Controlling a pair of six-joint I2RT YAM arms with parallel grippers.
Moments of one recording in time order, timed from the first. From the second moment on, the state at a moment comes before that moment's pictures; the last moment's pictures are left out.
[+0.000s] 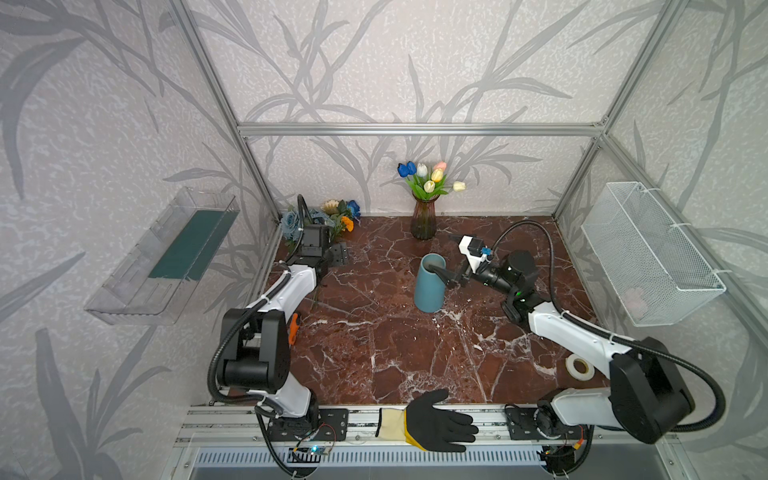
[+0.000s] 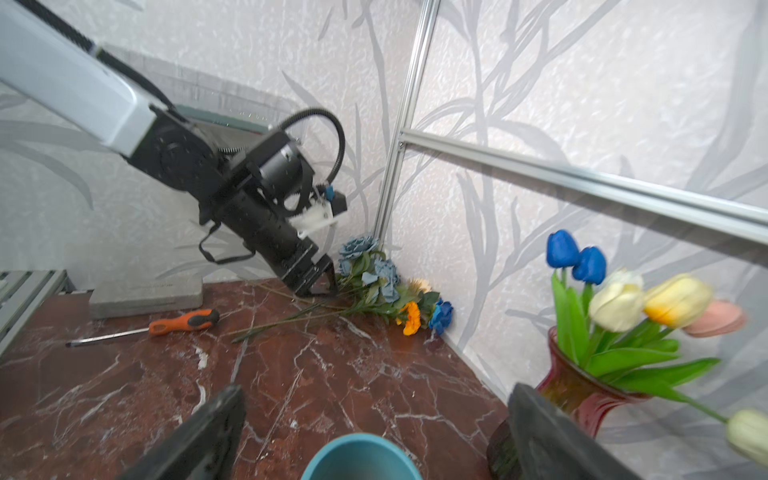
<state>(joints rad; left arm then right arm) -0.06 1.63 1.14 -0.25 -0.12 -0.16 0.45 1.32 0.77 0.69 -0.57 -0.14</state>
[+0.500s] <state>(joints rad) -0.05 2.15 1.76 -0.65 -0.17 0.01 0.38 0.88 0.46 0.68 -0.52 0.16</state>
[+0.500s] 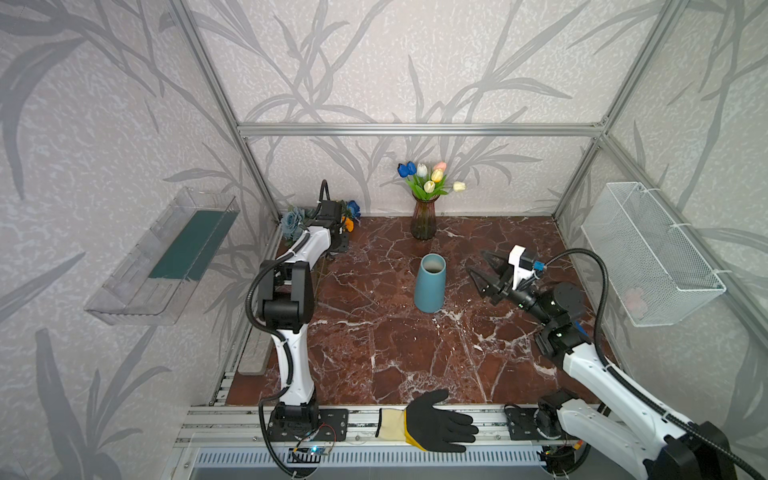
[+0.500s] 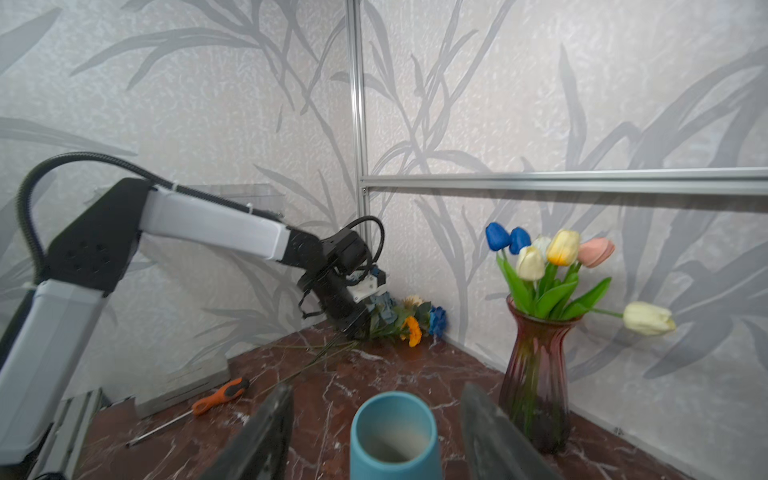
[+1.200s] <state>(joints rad) -0.04 2.35 1.99 -0.84 -0.31 0.06 0.42 0.60 0.02 0.77 -0.29 0.11</state>
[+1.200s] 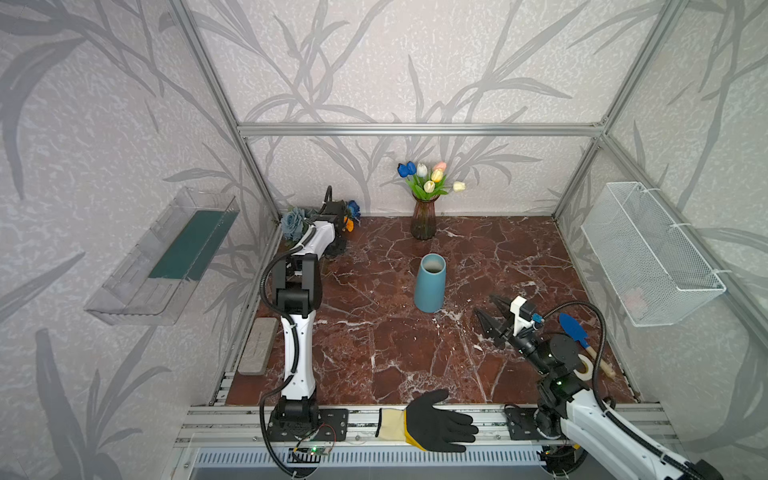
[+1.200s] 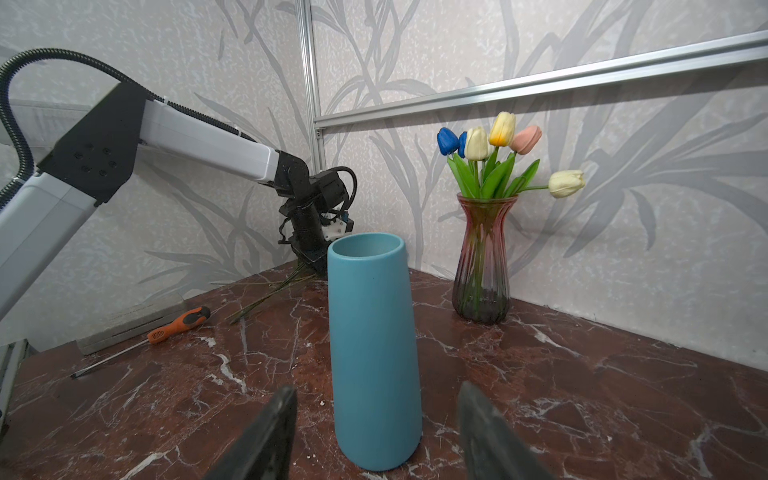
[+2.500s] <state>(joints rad) -0.03 2.33 2.01 -0.82 -0.20 0.03 0.42 0.56 0.01 0.78 -0.17 0.10</state>
